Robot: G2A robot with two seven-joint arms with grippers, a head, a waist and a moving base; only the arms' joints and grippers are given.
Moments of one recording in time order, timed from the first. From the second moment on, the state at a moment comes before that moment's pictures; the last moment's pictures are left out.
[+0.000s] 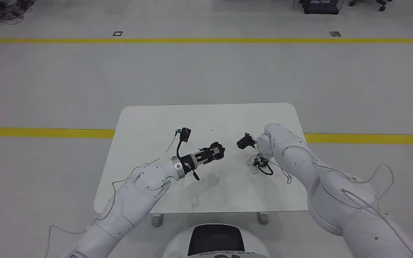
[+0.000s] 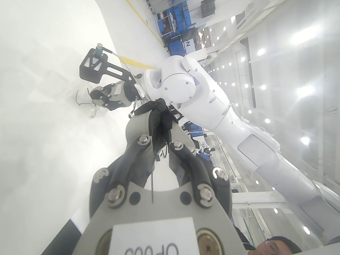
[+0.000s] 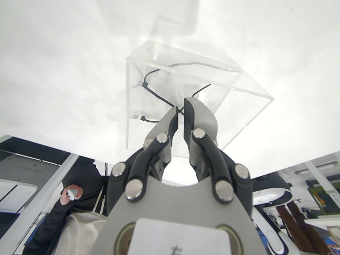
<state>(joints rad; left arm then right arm) 1.27 -1.17 -0.90 -1.39 -0.18 -0.34 -0.51 -0.60 -1.43 0.17 -0.37 -0.53 -0.34 0.98</state>
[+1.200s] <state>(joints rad) 1.27 -1.17 -0.90 -1.39 -0.18 -0.34 -0.51 -0.59 -1.42 0.18 -0.37 -0.51 -0.34 0.95</state>
